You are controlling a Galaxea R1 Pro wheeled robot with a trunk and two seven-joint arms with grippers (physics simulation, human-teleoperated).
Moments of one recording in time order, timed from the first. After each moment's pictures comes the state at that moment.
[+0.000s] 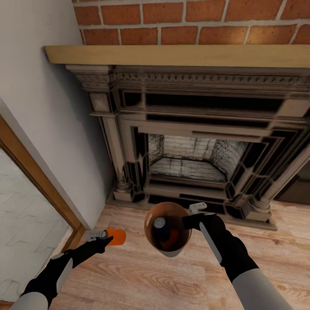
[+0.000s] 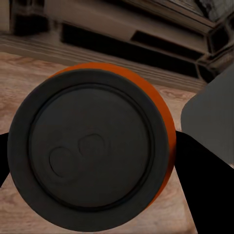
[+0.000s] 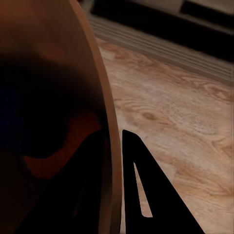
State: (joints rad) left arm -0.53 0.14 0.18 -0.59 0.07 0.09 -0.71; right arm -0.60 -0.02 0.25 -1.11 -0.12 0.82 0.02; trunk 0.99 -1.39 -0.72
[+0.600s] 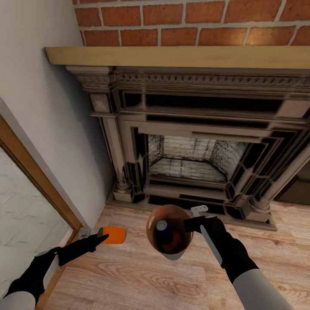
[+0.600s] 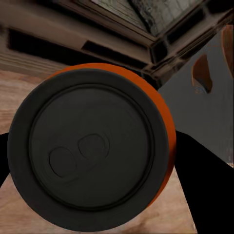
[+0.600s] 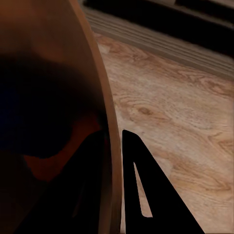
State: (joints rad) left arm -0.53 0.20 0.28 -0.64 0.07 0.21 -1.03; right arm -0.60 -0.03 0.25 -1.05 -0.12 0.78 0.02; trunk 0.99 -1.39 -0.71
